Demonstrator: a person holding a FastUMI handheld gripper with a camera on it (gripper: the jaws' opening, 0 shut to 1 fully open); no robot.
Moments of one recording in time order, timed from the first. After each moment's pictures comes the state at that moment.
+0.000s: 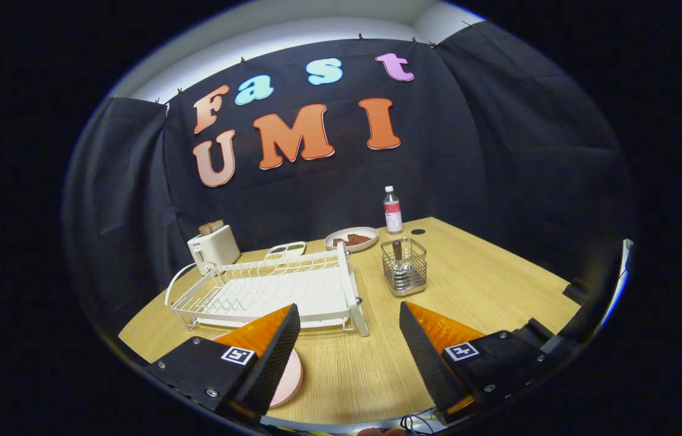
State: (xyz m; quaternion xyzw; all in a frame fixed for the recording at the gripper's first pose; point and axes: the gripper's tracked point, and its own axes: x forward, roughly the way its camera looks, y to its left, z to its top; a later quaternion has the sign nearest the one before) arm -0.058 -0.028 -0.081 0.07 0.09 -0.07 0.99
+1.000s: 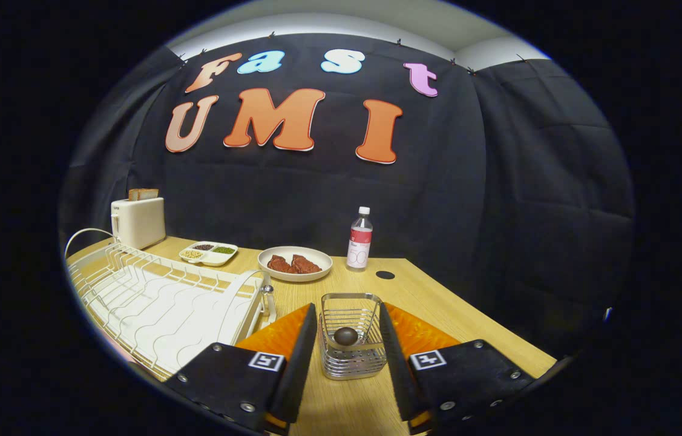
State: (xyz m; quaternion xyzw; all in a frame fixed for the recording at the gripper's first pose) arm 0.122 -0.123 -0.118 -0.07 0.08 -0.14 0.98
